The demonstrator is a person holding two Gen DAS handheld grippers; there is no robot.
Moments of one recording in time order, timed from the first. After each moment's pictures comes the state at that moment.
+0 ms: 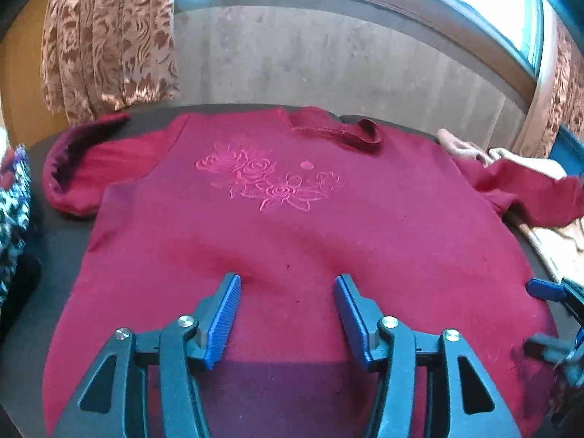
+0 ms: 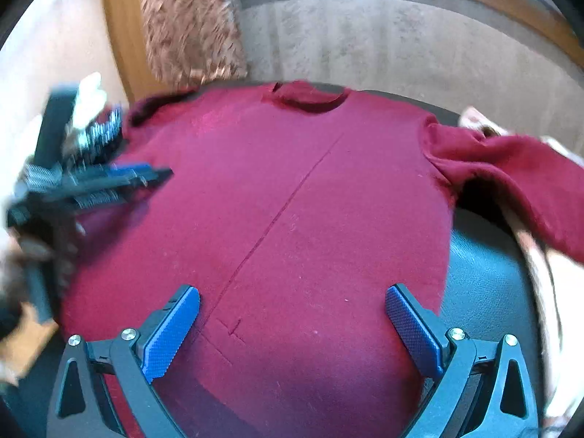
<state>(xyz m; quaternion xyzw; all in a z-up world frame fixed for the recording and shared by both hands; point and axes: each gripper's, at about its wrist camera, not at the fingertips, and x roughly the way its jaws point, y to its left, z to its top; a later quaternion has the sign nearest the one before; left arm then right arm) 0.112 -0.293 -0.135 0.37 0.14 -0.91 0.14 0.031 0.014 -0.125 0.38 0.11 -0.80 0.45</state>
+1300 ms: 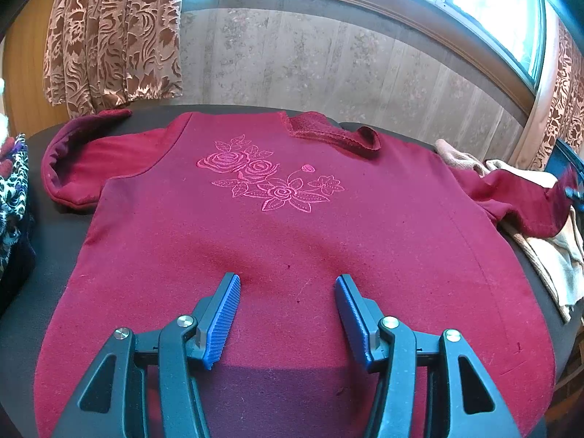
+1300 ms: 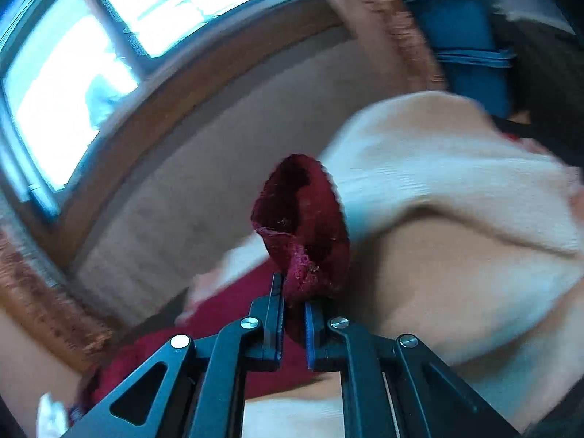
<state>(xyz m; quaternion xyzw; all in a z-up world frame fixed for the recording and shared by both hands) 0.117 -0.290 -0.136 0.35 0.14 -0.91 0.14 -0.152 0.265 -0.027 0.31 -0.25 -0.90 0.20</state>
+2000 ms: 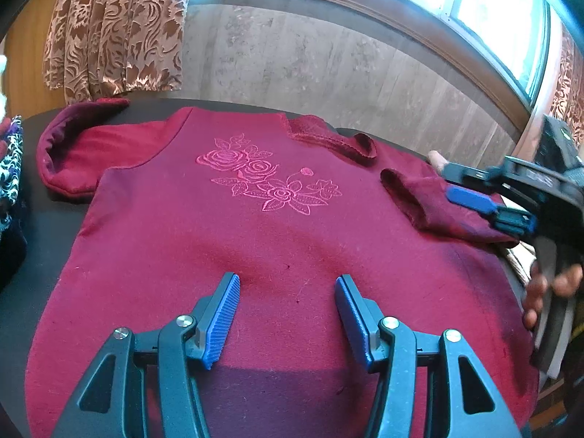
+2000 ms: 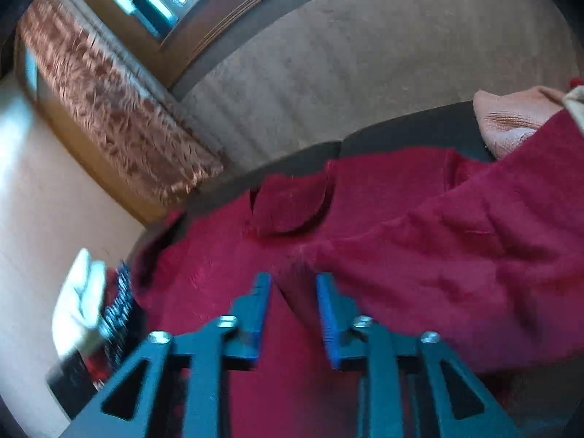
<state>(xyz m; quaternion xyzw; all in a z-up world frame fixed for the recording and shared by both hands) 0.121 -0.297 -0.136 0.34 0.18 -0.91 0.12 -0.059 -0.049 -0.098 0.41 -0.10 -0.80 0.43</state>
